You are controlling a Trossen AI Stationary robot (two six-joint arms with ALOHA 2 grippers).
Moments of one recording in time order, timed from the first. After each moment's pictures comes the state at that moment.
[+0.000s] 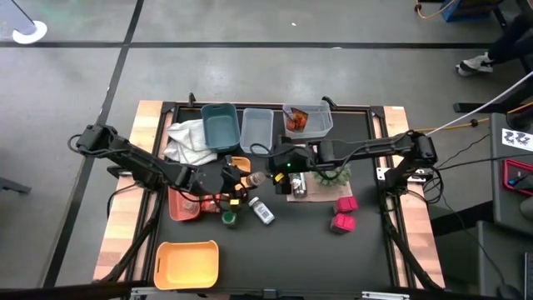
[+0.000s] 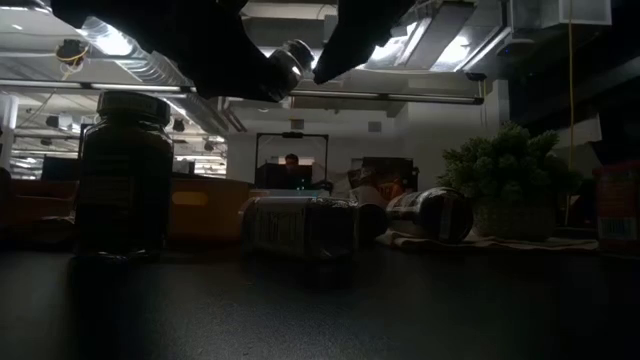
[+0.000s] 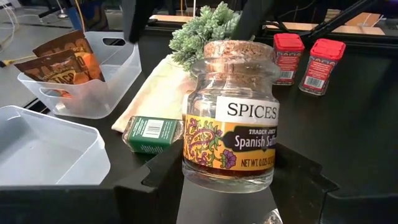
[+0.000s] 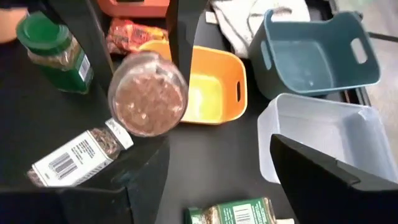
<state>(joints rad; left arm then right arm) -0.28 1.35 0.68 0.22 -0.55 -0.21 0.07 1.72 1.51 -0.58 0.19 -0.12</state>
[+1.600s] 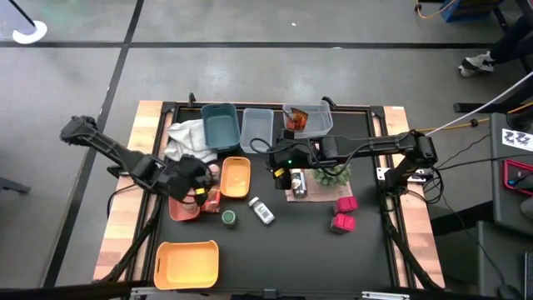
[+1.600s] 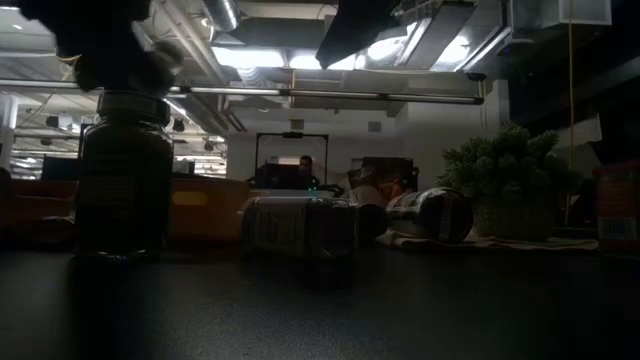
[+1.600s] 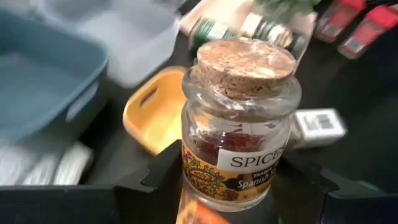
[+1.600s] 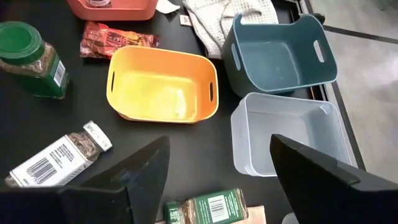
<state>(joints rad) -0.48 0.90 0.68 -0.65 -0.68 -0.88 0.07 1.72 1.61 -0.69 0.28 -0.11</state>
